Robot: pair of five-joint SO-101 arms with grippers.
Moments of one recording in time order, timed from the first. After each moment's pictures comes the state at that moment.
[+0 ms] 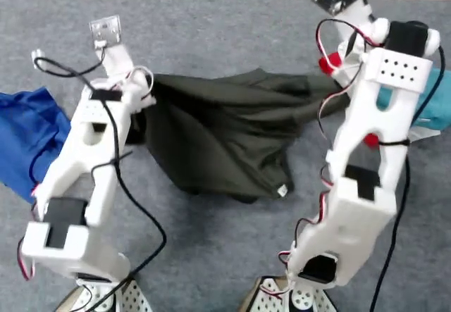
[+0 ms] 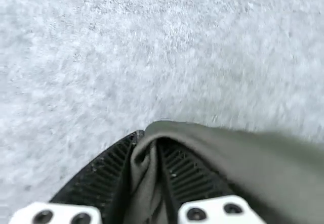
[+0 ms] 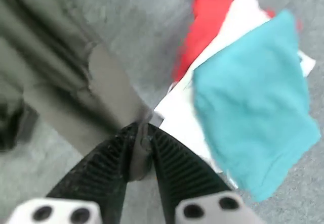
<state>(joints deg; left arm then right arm) -0.2 5.9 15.4 33.3 9.0 12.7 20.7 -41.8 101.5 45.9</state>
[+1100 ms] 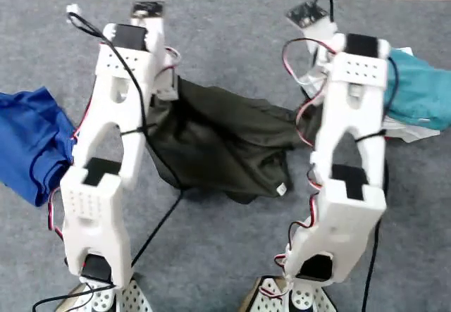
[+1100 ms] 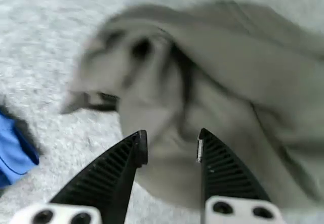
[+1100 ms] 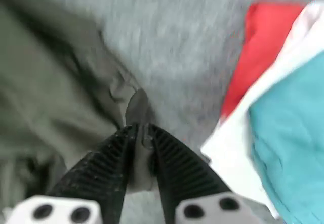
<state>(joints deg) 10.3 24.3 -37.5 100.2 -0.1 5.0 25.0 -27.7 82.9 26.9</state>
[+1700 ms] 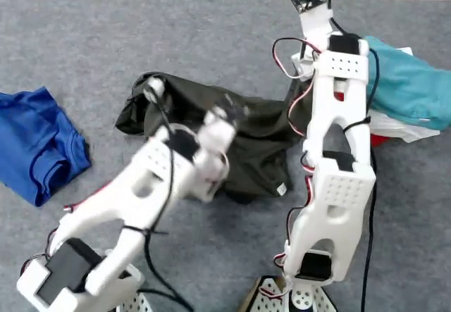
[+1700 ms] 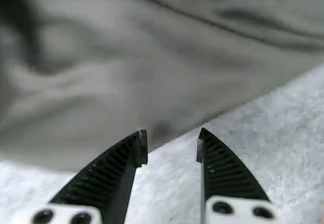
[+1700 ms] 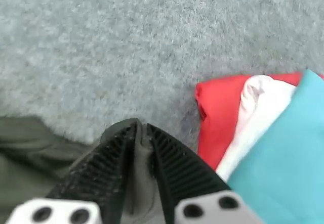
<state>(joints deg) 33.2 -14.2 36.4 61.4 -11.1 4.7 38.5 -34.1 63.7 22.2</state>
